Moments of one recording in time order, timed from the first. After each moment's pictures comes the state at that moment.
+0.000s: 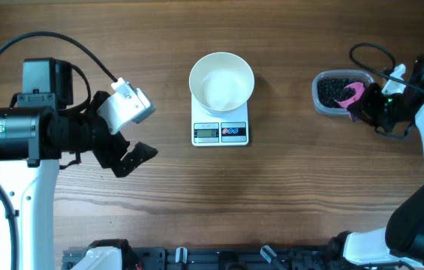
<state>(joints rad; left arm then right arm) 0.01 1.28 1.54 -1.52 0.53 0.88 -0.37 1.64 1.23 -0.91 -0.47 0.22</state>
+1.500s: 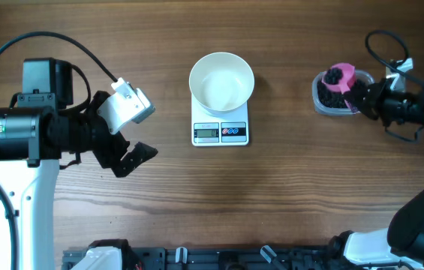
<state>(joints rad) 0.01 1.28 1.54 -1.52 0.53 0.88 -0.45 1.64 1.23 -0.88 -0.91 0.10</state>
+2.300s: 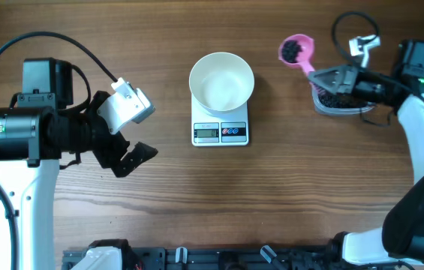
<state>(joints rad) 0.01 1.28 1.54 -1.52 0.53 0.88 -0.22 1.64 1.23 -0.63 -1.17 0.13</state>
